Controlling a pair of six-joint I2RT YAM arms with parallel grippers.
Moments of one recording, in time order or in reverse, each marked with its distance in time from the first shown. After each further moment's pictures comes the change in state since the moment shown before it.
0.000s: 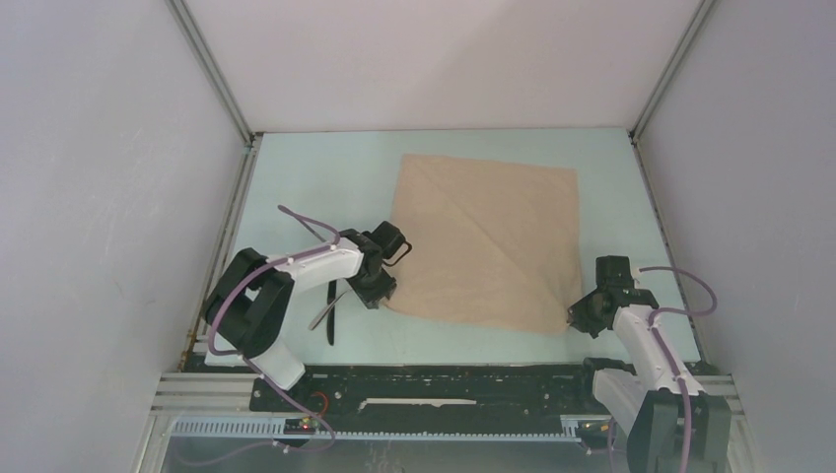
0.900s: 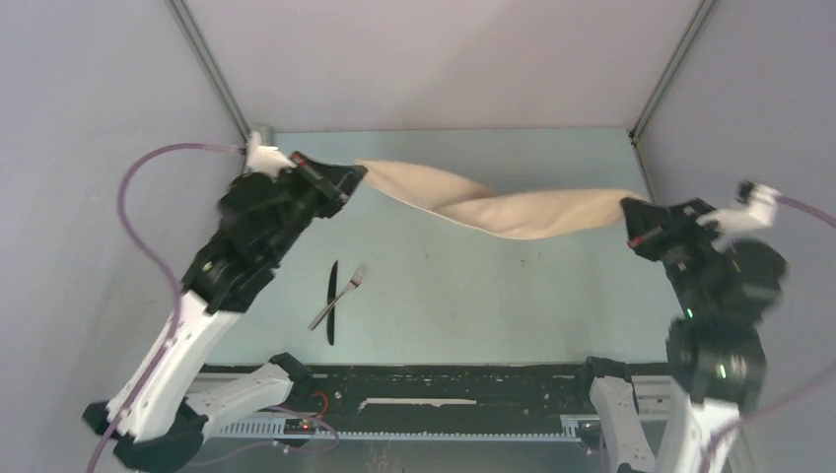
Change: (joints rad) left arm 0.034 -0.618 0.408 0.245 -0.005 0.383; right arm -0.111 -0.248 0.800 -0.018 -0.322 -0.286
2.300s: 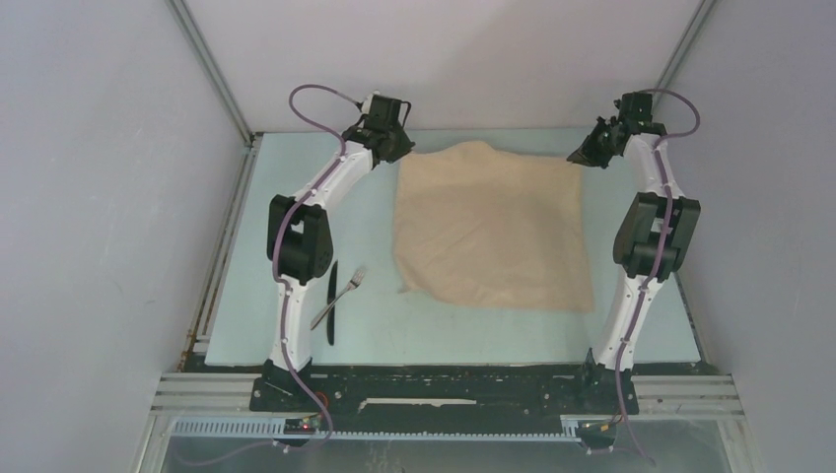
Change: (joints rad) left arm 0.227 1.220 0.730 -0.002 0.066 0.183; right arm 0.007 1.480 0.730 0.060 -0.092 -0.159
